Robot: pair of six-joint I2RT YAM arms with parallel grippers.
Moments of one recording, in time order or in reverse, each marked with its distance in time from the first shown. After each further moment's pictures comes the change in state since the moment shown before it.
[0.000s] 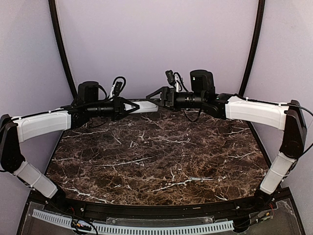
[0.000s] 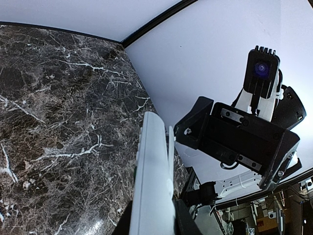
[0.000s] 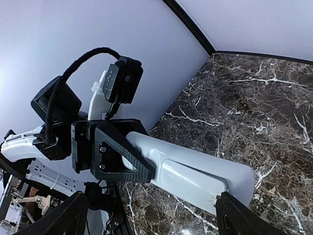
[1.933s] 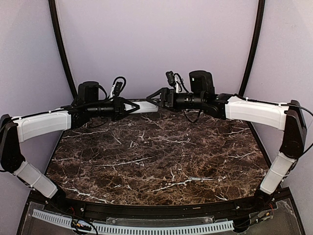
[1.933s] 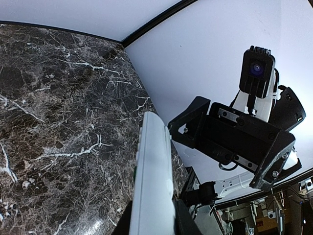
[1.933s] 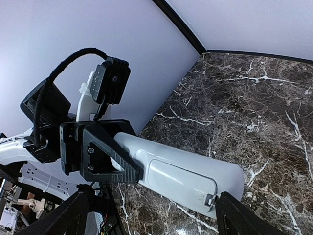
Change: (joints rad) left arm 0.000 0.000 0.000 0.000 0.000 -0.002; right arm -0.001 0.000 0.000 -0.030 0.051 -0.014
